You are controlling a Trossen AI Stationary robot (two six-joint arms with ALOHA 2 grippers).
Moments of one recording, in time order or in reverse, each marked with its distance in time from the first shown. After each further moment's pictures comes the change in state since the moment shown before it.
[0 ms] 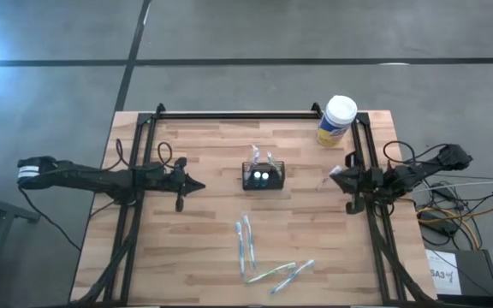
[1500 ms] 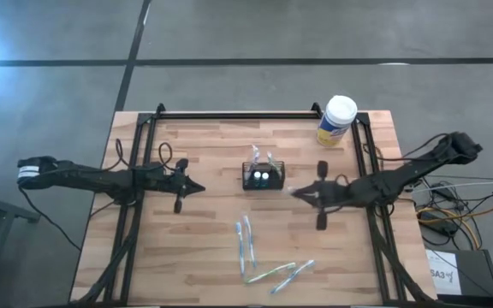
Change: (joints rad) left arm 0.000 0.000 0.000 0.011 0.061 0.089; right arm 0.012 0.714 0.560 -0.384 0.014 0.158
